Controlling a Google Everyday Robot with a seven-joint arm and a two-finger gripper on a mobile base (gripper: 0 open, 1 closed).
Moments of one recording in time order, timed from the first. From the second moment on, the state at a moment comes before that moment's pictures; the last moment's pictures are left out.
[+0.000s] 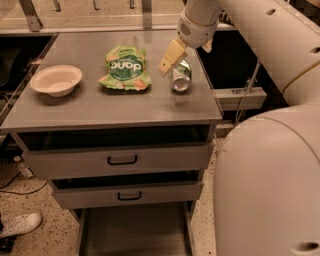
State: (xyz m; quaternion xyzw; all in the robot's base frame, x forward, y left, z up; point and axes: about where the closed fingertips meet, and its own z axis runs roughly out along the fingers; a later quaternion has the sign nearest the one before) arm 0.710 -0.088 0.913 -0.34 0.93 0.02 0.17
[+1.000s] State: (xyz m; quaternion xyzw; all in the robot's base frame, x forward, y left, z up) arm 0.737 -0.081 0.868 -0.33 0.93 0.00 0.13
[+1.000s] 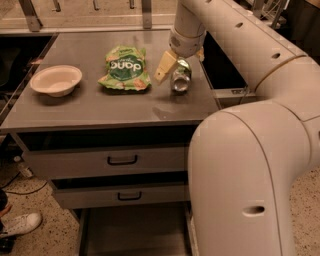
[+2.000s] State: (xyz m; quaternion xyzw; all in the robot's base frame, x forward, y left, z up) arm 0.756 -0.089 0.849 -0.33 0.94 -0.01 0.12
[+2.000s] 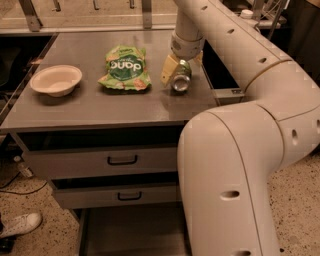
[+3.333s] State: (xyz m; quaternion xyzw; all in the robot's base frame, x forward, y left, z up) arm 0.756 -0.089 0.849 -0.33 0.94 -0.01 0.12
